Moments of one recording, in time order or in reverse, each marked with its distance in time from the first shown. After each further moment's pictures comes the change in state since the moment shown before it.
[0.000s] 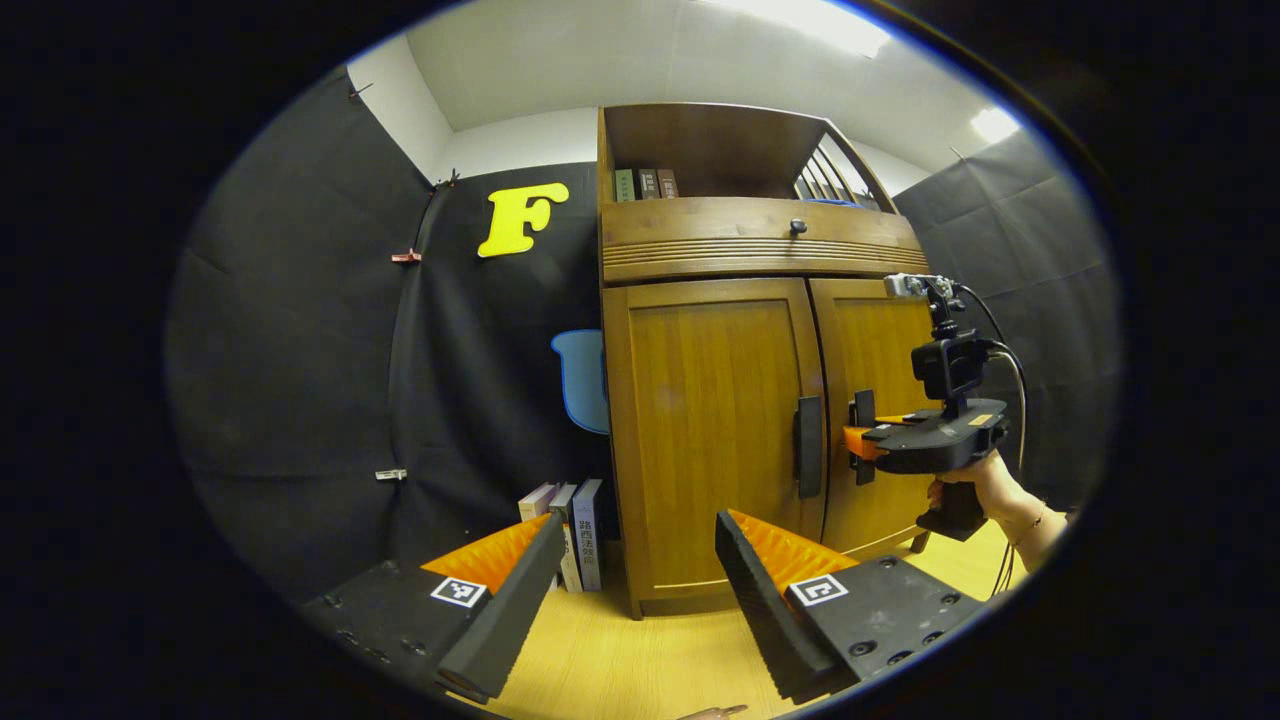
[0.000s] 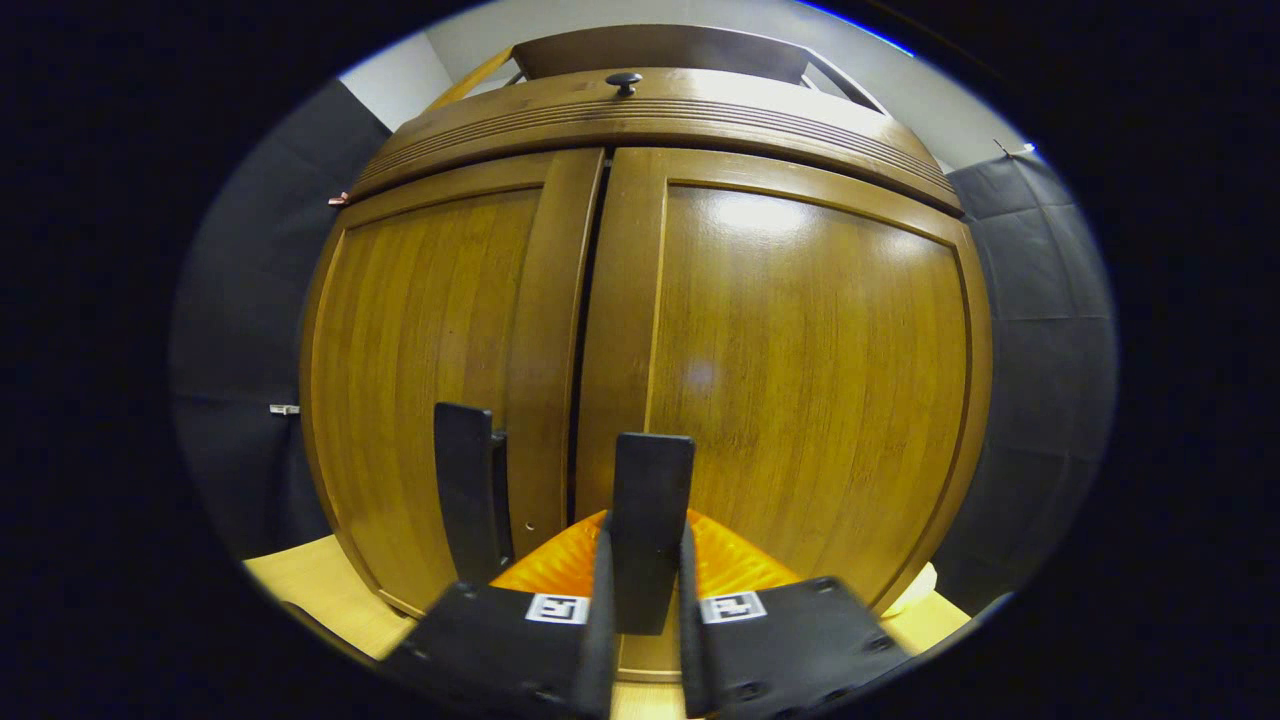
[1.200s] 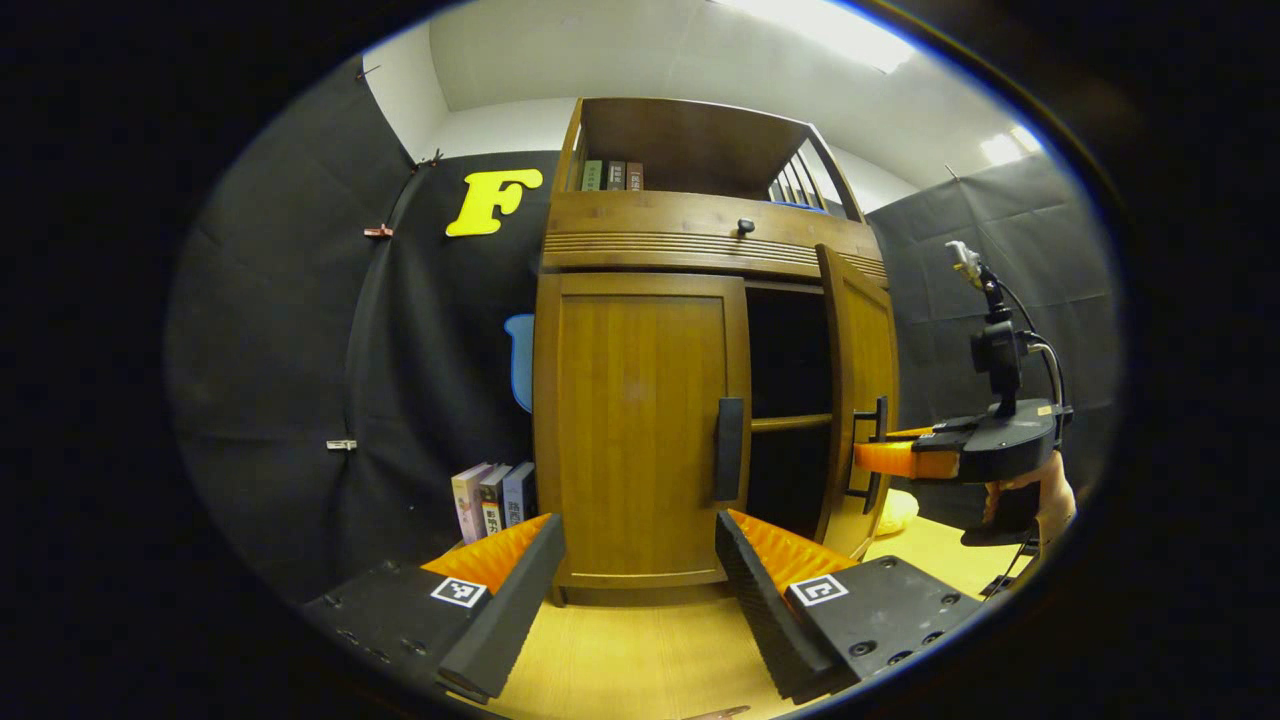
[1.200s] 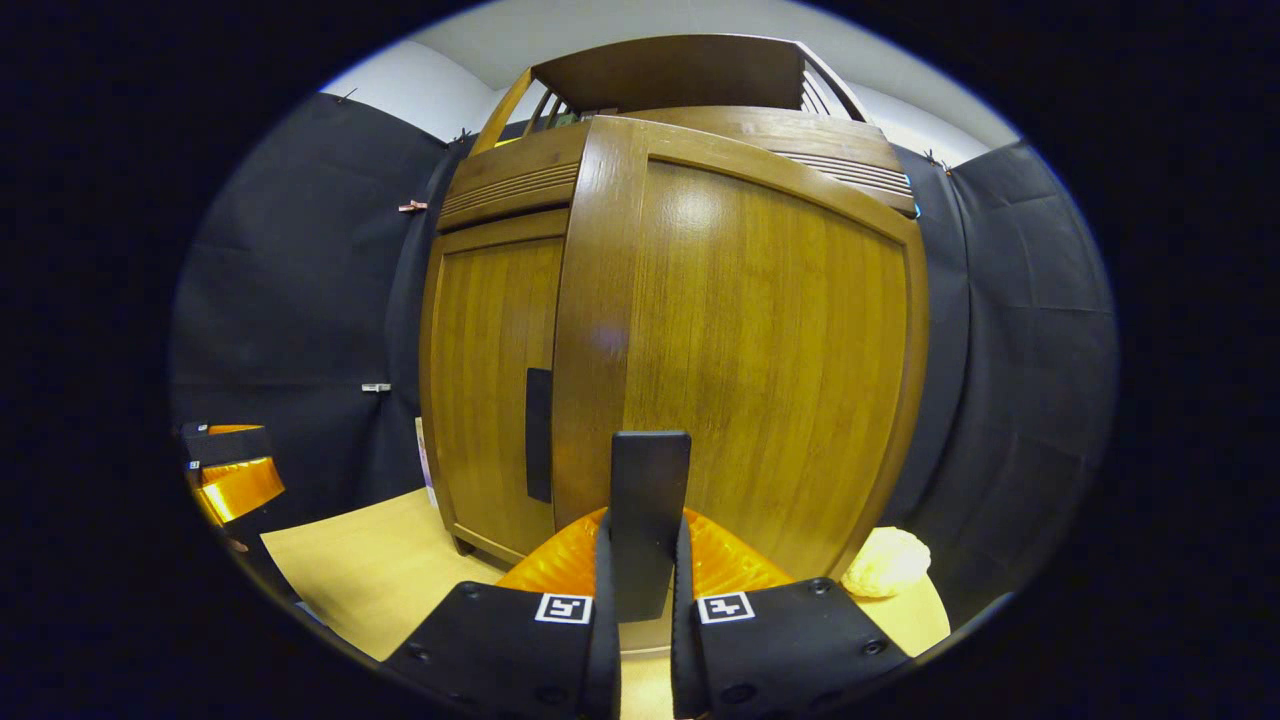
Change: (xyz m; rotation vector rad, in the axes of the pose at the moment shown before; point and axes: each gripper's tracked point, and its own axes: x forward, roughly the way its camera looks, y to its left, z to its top) left arm -0.009 -0.087 -0.008 -0.092 0.029 -0.119; right arm -0.135 -0.039 0.005 -0.010 0.084 0.213
